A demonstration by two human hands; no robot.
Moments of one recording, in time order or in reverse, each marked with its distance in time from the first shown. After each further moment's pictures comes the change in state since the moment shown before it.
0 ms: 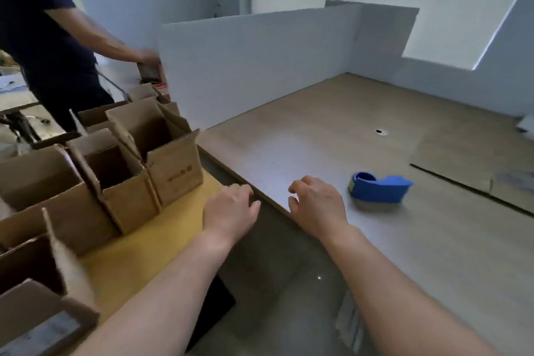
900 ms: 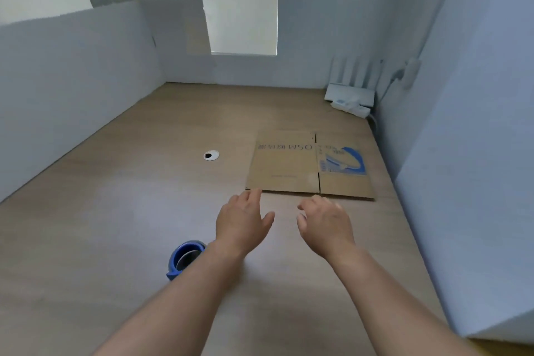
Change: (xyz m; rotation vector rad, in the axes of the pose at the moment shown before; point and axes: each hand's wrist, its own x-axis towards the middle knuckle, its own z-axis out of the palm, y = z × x) left_hand 0.185 0.411 0.141 -0.112 -0.286 0.608; right_hand -0.020 0.412 -0.034 -0.095 0.032 0.659
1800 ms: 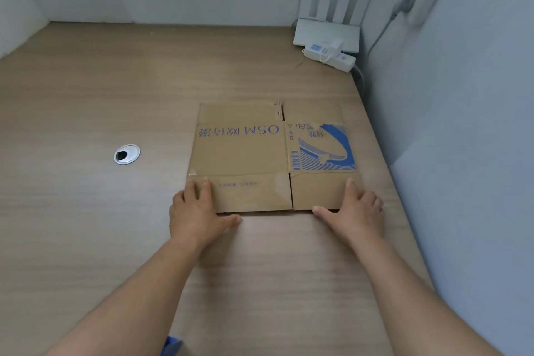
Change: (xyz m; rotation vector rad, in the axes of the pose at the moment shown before) left_hand 0.202 -0.036 0.135 0.067 -0.269 -0.221; right_hand 0.125 0.174 0.097 0.070 -0.290 0.777
